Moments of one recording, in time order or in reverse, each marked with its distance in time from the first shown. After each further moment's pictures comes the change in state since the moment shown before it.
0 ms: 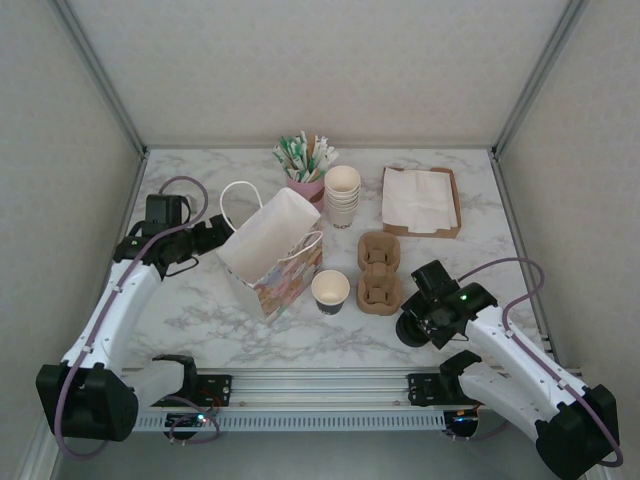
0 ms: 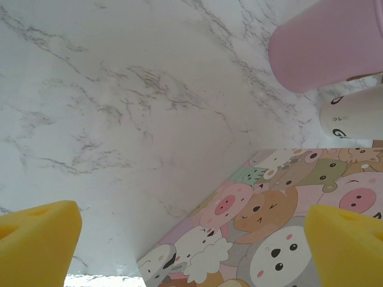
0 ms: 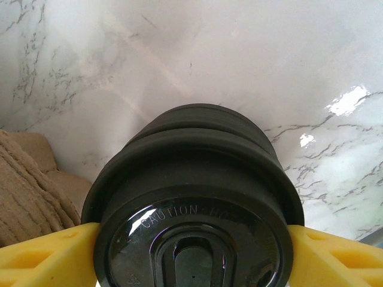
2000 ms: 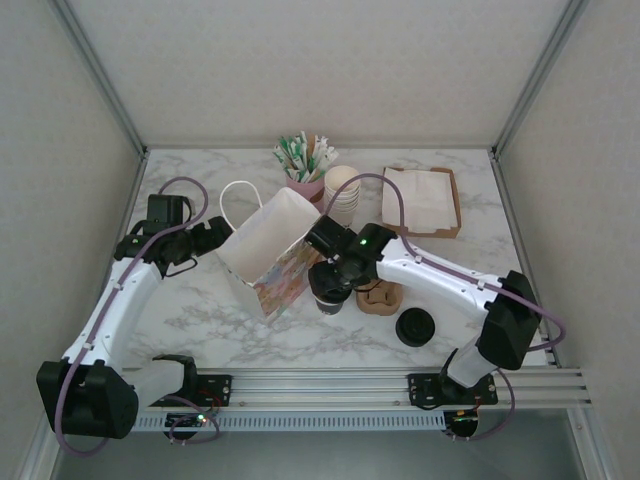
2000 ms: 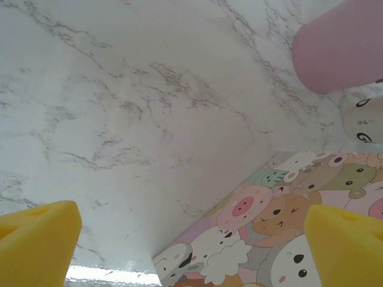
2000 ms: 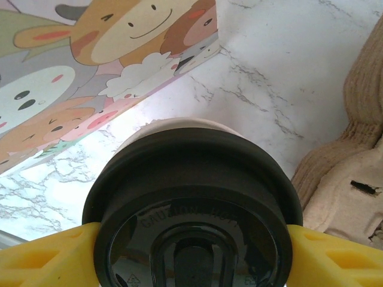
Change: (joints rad) left arm -0.001 0.013 0.006 -0.029 -0.055 0.000; right arm 0.463 0.718 0.769 0.017 0.030 -0.711
